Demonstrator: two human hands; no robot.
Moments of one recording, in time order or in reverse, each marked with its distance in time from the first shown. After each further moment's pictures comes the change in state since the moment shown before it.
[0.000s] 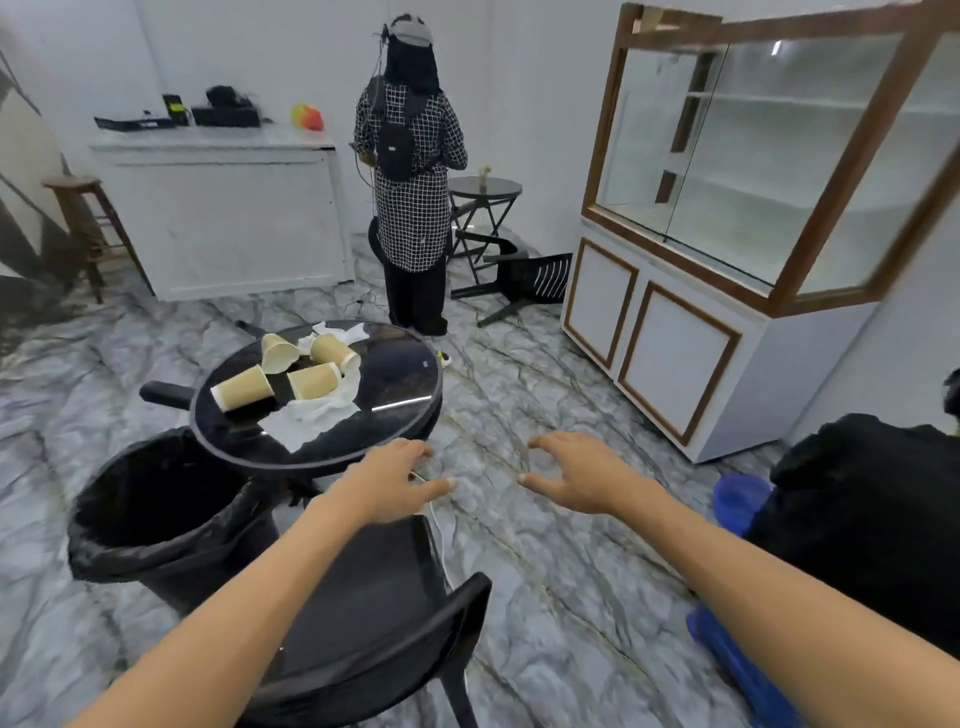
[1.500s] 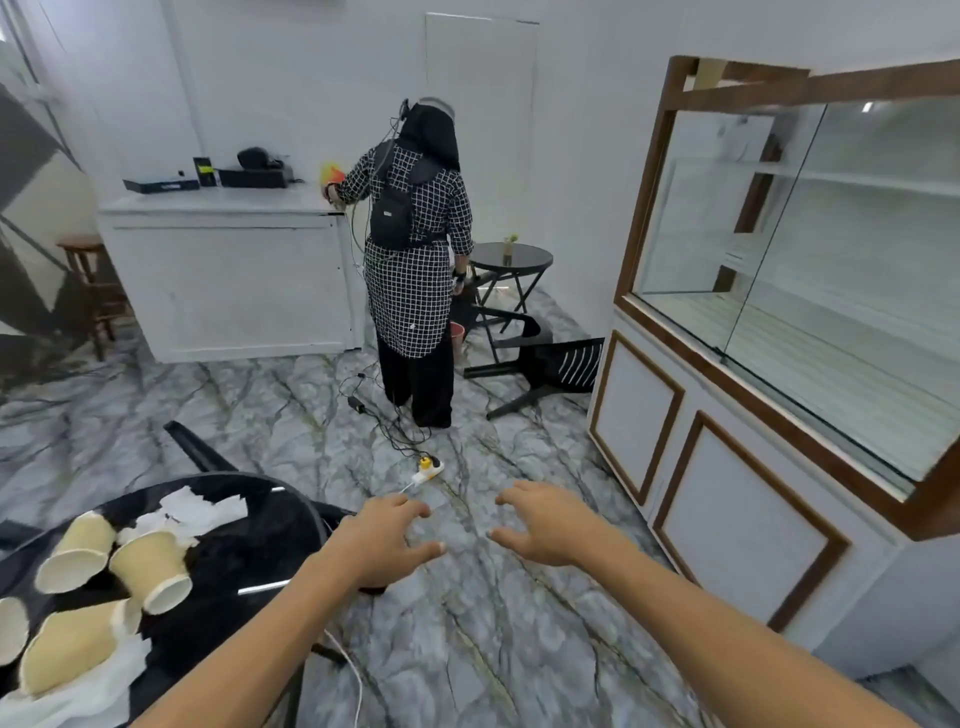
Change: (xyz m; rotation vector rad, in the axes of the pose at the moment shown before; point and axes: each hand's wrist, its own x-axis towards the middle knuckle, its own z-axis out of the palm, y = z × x) left_hand 0.538 0.097 -0.080 0.173 0.028 -0.119; right_hand 0.455 0.327 -0.137 -0.065 -0.018 -0.206
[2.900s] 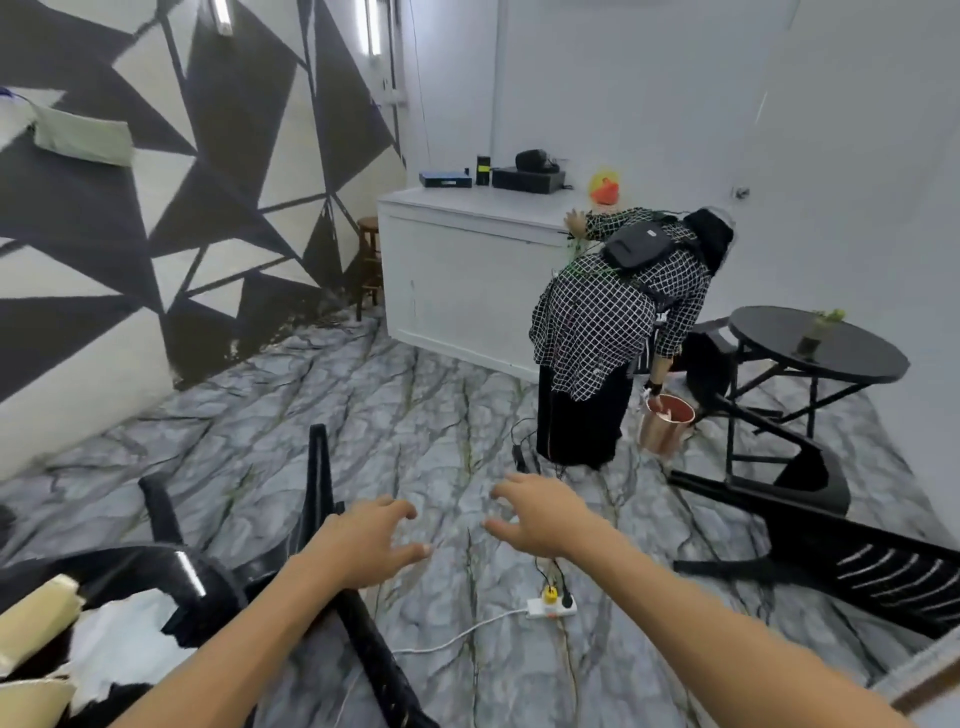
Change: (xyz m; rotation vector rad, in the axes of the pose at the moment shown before) left_hand 0.400 -0.200 -0.131 -0.122 0.127 -0.648; right_hand 0.629 0.100 -0.071 -0.083 -0.112 -0.659
